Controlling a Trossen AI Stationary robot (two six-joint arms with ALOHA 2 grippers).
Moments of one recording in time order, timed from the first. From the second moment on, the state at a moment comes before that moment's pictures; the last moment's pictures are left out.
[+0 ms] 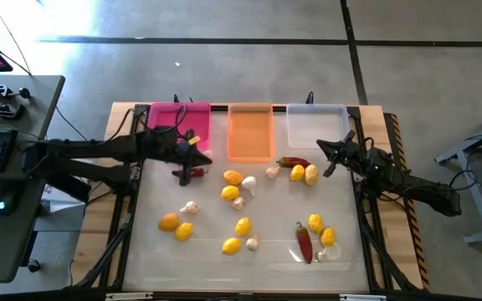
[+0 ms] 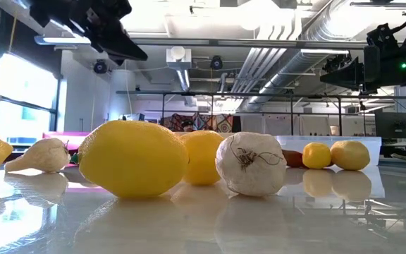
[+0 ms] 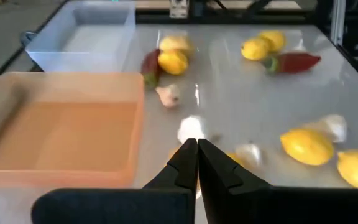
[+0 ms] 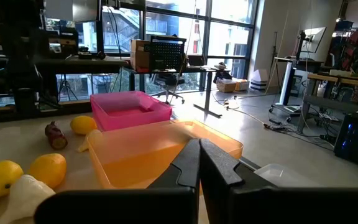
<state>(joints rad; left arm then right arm) 0.19 1.00 0.69 -0.20 0.14 0.11 -0.31 0.01 0.01 0.05 0.25 -0.09</state>
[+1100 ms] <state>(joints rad) 0.14 1.34 0.85 -0.84 -0.06 -0.03 -0.31 0.01 0.01 0.05 0.25 -0.09</state>
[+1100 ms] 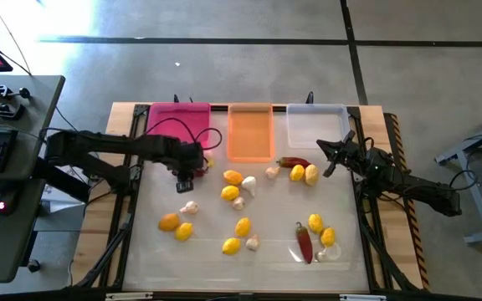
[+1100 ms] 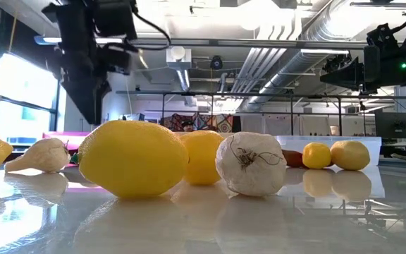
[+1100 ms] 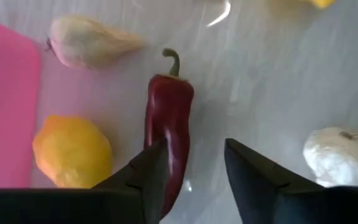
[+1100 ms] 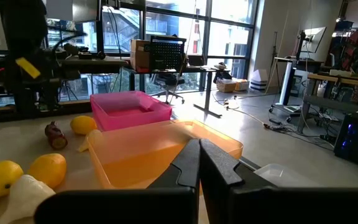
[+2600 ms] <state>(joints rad) 0.16 1.54 1.04 -0.95 -0.24 0.25 -0.31 0.01 0.01 0.05 0.25 -0.09</state>
